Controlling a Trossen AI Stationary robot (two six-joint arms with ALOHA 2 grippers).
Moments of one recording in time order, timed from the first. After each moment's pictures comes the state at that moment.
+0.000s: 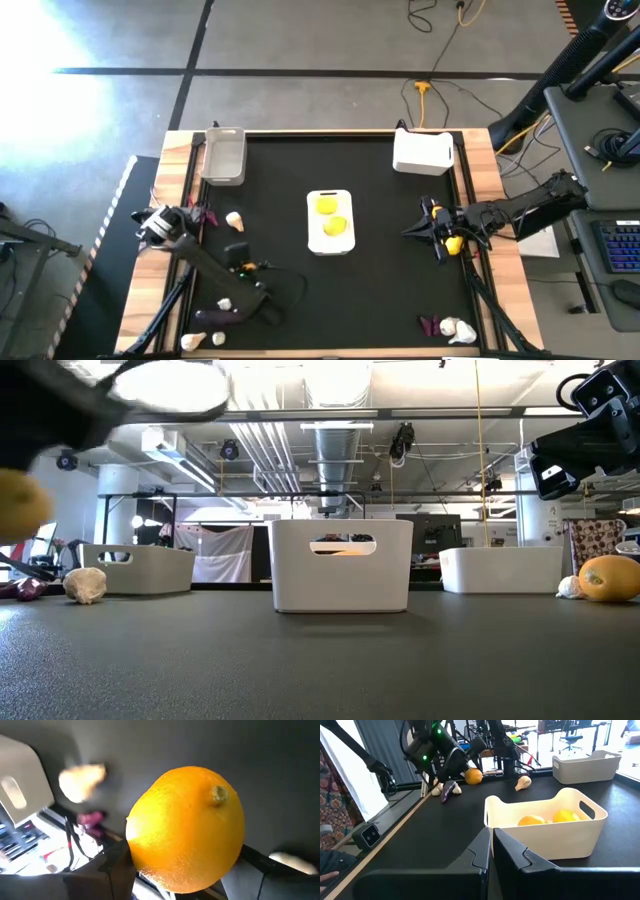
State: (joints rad) left arm -0.67 1.98 1.45 -1.56 -0.14 -0.91; right arm 0.33 0.28 0.01 0.16 0.18 0.16
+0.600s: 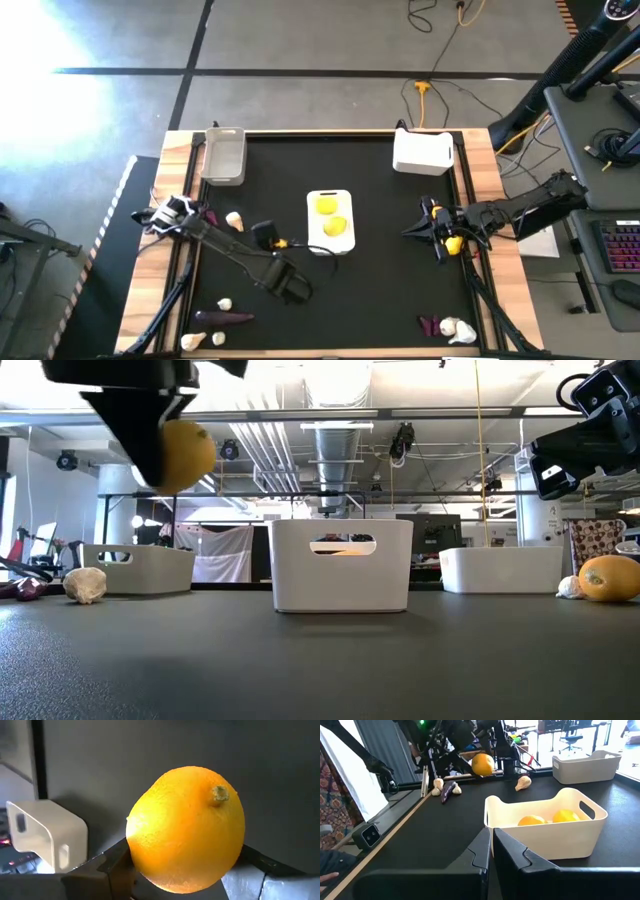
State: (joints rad) left arm -0.48 1.98 1.69 -1.57 -0.45 -0.79; right arm 0.33 0.28 0.01 0.16 0.18 0.16
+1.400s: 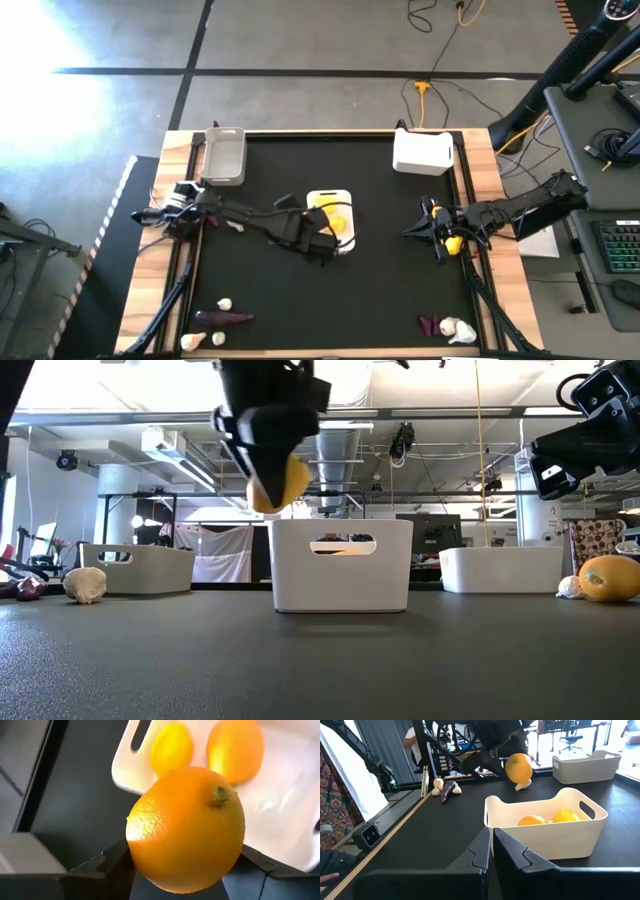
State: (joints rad) left arm -0.23 1.98 1.69 -1.23 -0.55 -0.70; right arm 0.33 0.28 0.01 0.16 0.18 0.16
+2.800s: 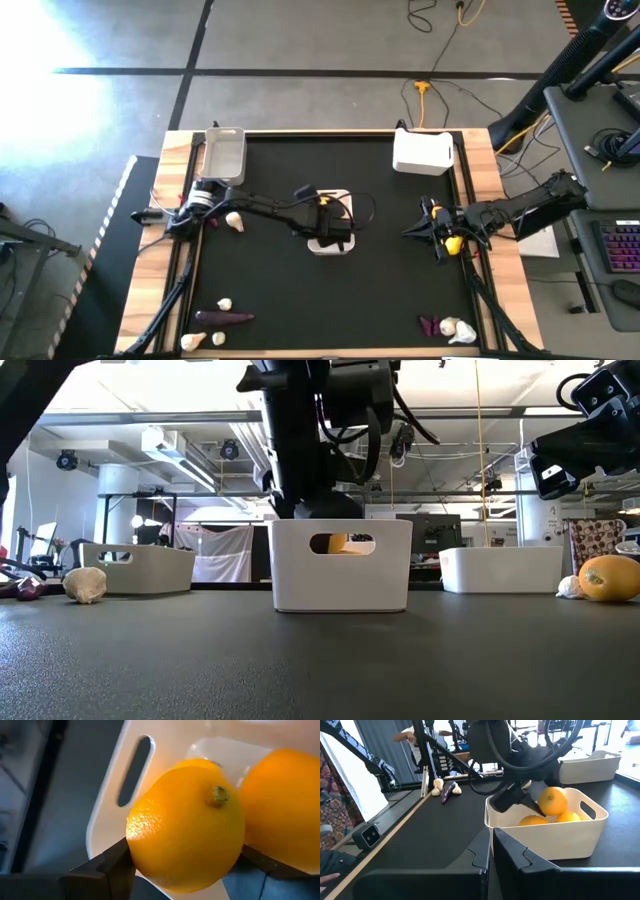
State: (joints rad) left arm -0.10 2.14 1.67 -0.98 -0.64 -0.48; right arm 0.33 0.28 0.01 0.16 0.18 0.16
